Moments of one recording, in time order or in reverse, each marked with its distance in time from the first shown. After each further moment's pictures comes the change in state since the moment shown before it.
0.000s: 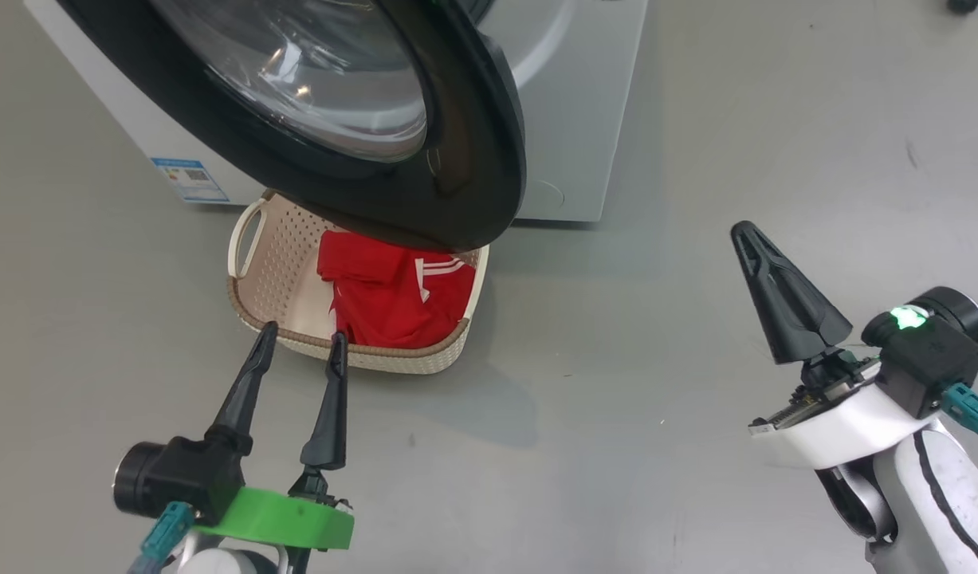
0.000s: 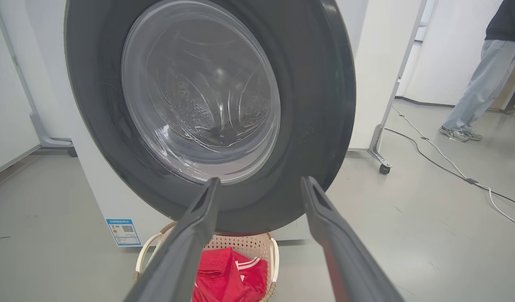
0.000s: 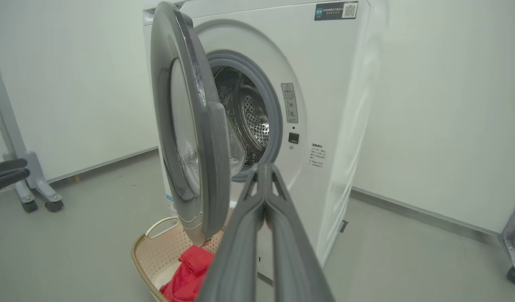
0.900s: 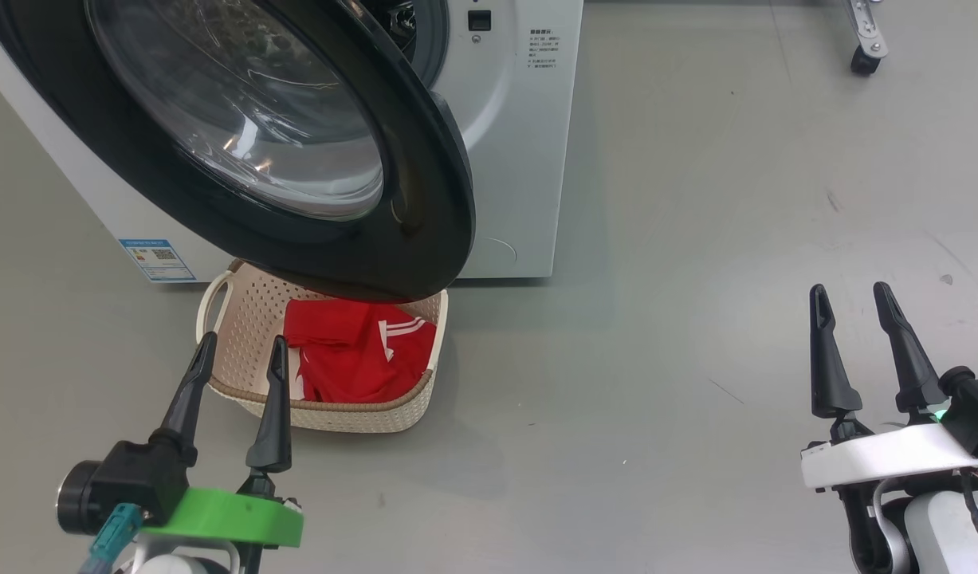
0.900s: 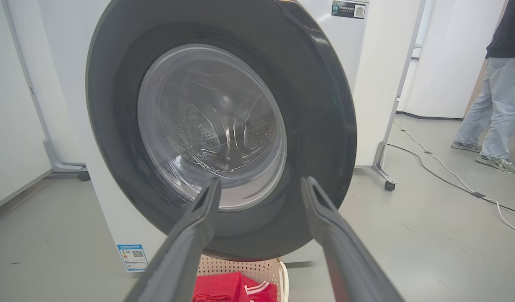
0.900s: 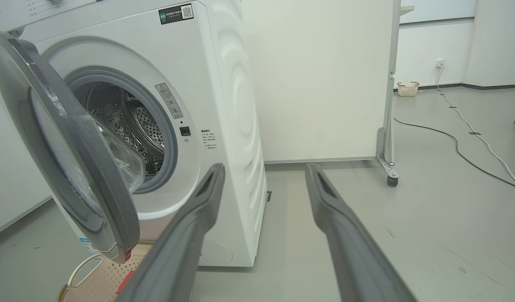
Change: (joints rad) left arm 0.004 0.060 0.042 0.028 -0.043 0.034 0.000; right arm 0.134 0.133 -0.208 0.137 0.073 -0.018 -0.036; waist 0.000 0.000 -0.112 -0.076
